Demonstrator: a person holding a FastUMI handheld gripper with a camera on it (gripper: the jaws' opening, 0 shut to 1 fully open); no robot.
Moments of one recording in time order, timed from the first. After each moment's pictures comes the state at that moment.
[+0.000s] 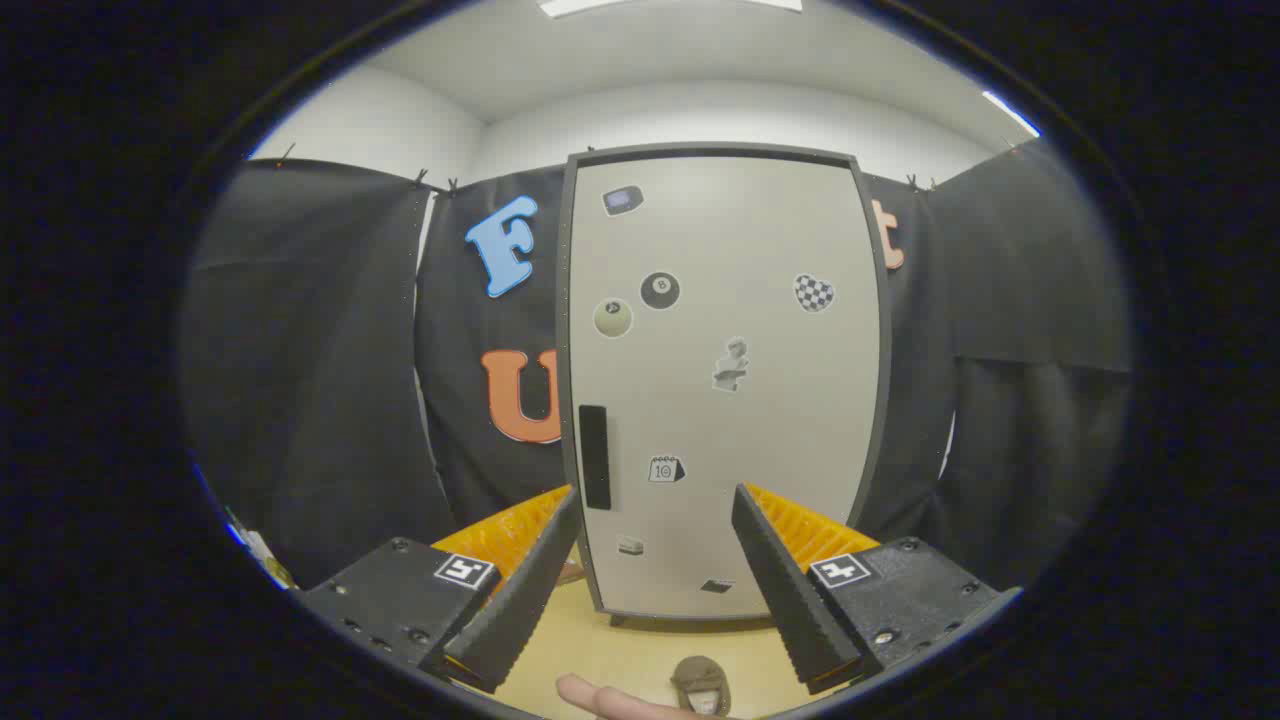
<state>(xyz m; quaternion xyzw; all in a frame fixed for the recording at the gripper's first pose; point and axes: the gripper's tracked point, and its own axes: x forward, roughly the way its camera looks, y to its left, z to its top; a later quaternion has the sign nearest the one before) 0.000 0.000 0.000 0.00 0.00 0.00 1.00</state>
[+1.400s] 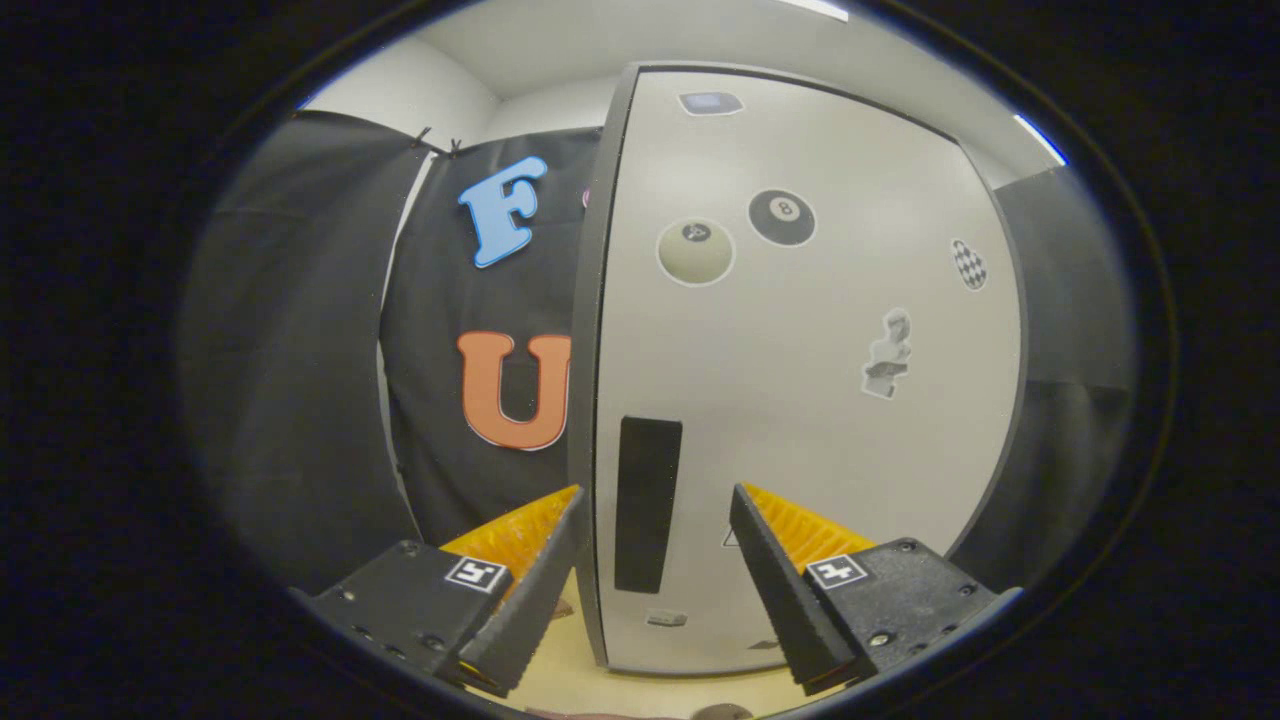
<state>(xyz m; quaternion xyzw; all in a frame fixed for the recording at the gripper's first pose) 0.192 0.047 -0.015 -0.02 0.00 -0.04 1.00</state>
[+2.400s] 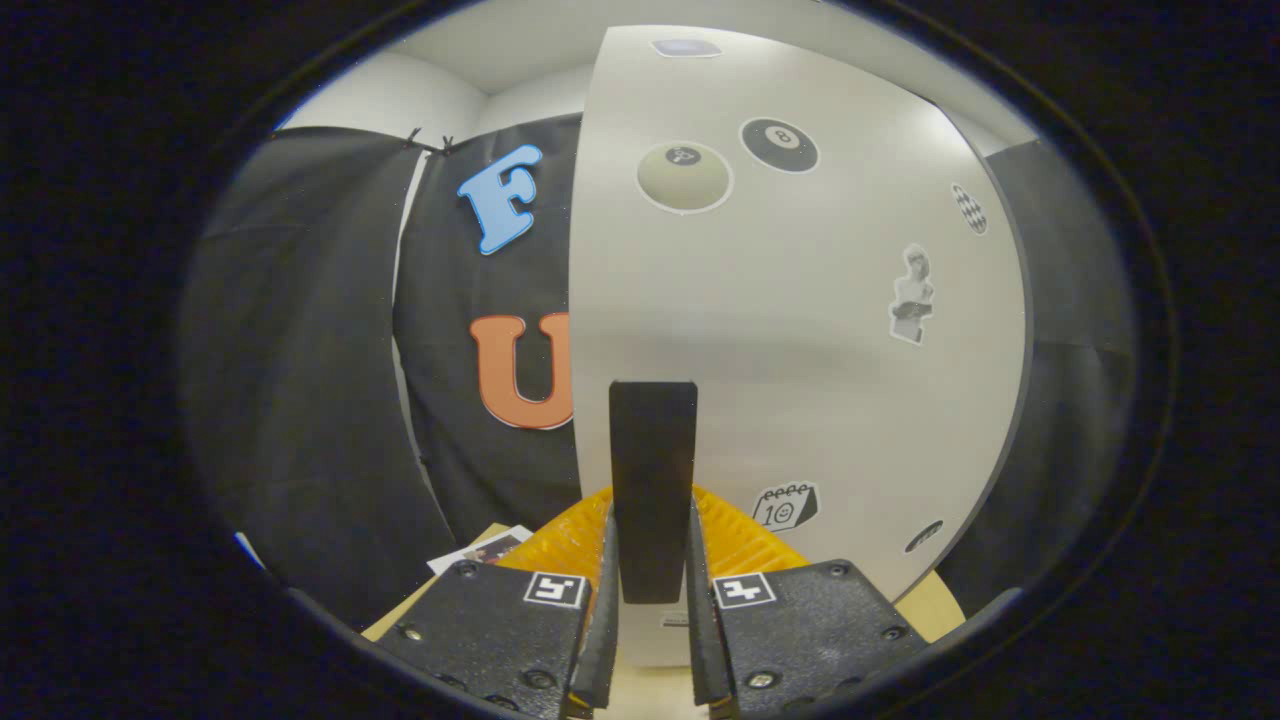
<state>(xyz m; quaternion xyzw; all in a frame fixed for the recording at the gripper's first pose) 0.168 0.063 -0.038 0.02 0.04 0.02 1.00</state>
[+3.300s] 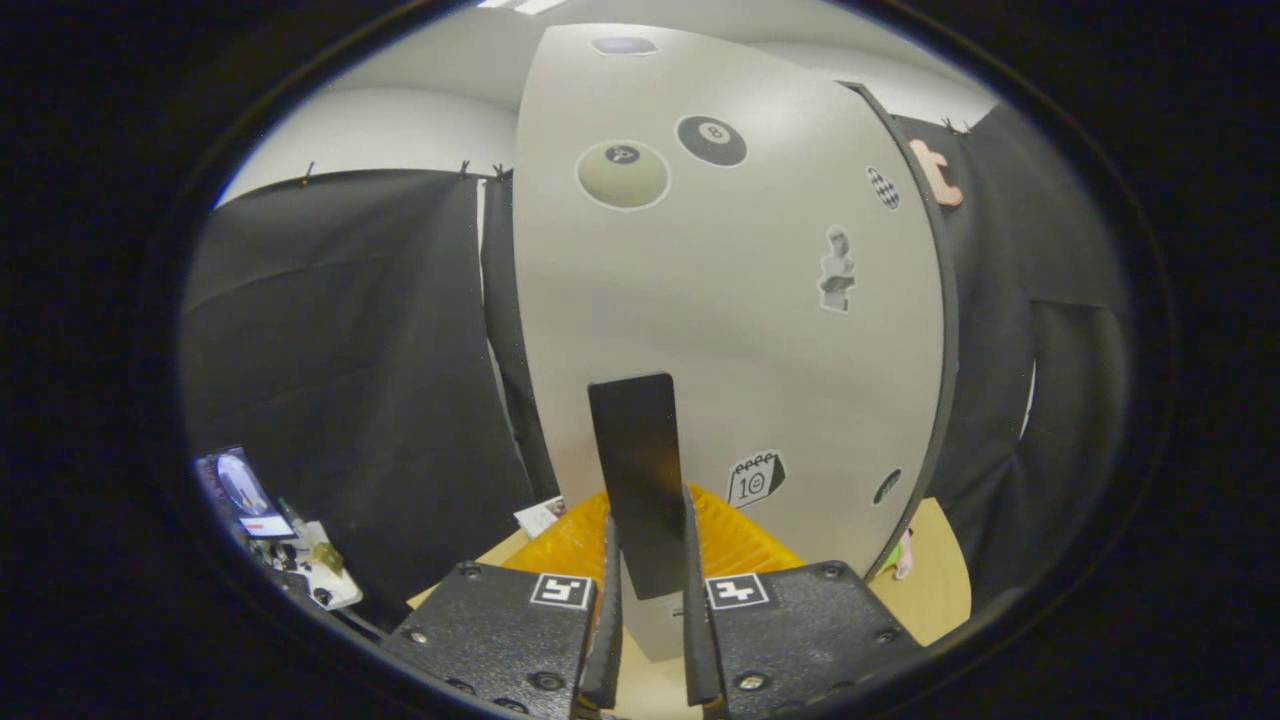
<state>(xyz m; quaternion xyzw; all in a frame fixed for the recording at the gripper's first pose) 0.096 0.020 -0.050 0.05 0.06 0.14 0.99</state>
